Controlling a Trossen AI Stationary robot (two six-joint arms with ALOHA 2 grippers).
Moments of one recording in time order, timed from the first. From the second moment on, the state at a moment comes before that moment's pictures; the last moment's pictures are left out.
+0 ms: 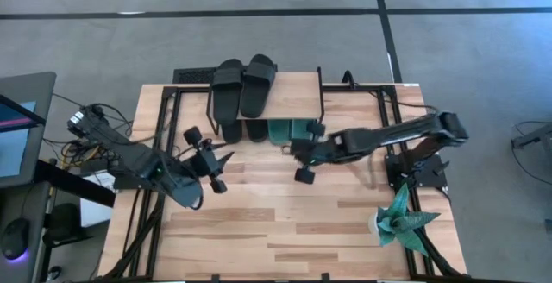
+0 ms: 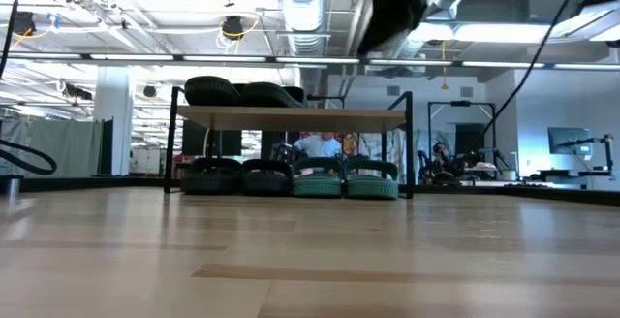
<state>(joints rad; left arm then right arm) -0.56 1.21 1.18 -0.74 -1.11 -0.24 0.13 1.57 1.29 -0.67 0.40 0.13</state>
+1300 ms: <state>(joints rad) -0.32 1.06 1.78 -0.94 -0.92 0.06 0.06 0.66 1.29 -0.74 0.39 0.00</state>
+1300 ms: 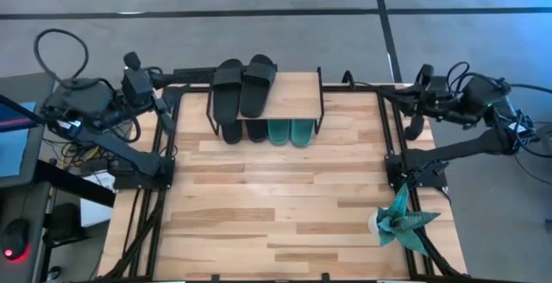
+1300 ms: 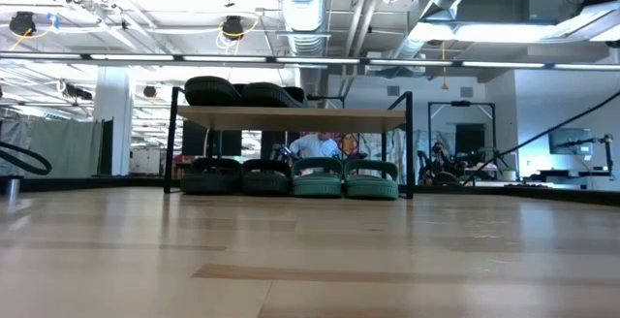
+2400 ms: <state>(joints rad) -0.28 0.13 0.45 0.14 -0.85 0.20 0.06 0.25 0.73 -0.36 0.34 0.05</state>
